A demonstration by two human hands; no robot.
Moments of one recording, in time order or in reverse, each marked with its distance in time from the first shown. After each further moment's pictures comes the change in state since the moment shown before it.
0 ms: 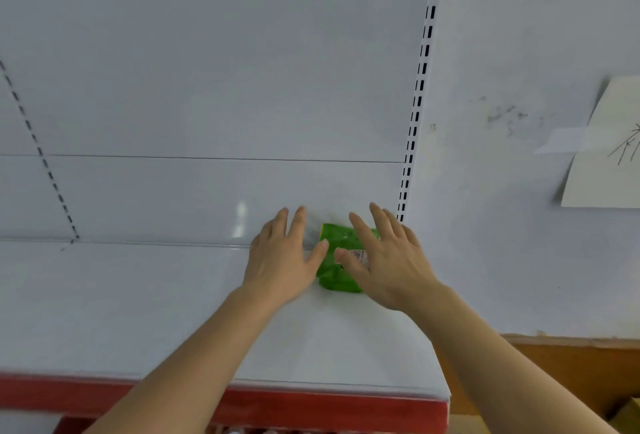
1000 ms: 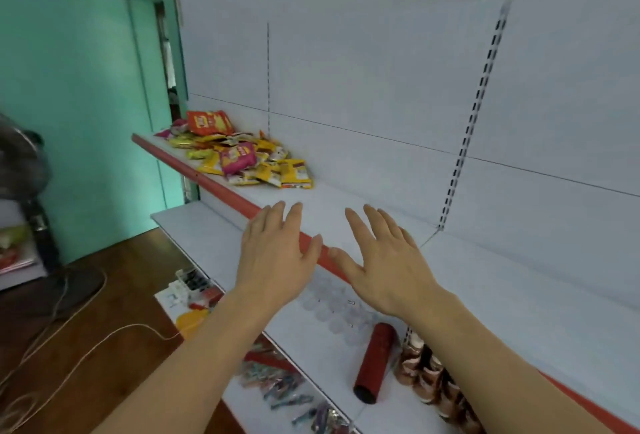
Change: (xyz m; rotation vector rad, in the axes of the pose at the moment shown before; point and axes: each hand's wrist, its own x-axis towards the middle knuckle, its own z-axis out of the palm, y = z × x) left_hand -0.298 -0.440 -0.270 0.263 0.372 -0.592; right_hand -0.028 -0.588 0.061 0.188 -0.018 -0.712
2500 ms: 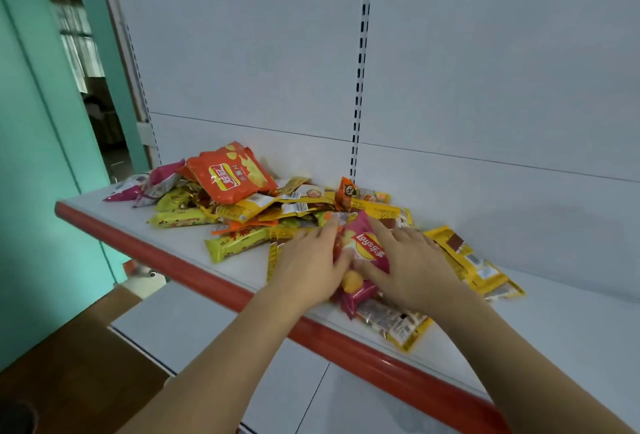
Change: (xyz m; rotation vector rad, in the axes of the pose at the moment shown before) left_hand 0.476 -0.406 0.111 -0.102 -0.263 0.352; right_hand 0.535 -0.161 0.239 -0.140 0.000 0.273
